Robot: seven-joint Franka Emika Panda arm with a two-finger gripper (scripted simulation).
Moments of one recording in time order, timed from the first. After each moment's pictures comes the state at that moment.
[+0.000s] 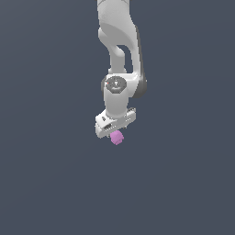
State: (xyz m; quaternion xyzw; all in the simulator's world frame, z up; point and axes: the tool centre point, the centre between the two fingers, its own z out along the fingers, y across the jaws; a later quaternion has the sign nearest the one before) arm -0.019 -0.005 0.090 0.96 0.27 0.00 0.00
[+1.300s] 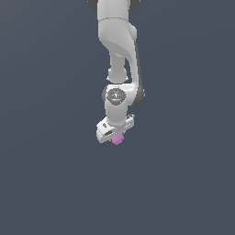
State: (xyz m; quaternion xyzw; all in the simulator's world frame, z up) arm -0.019 -0.005 0.040 0.96 0.27 0.00 0.00
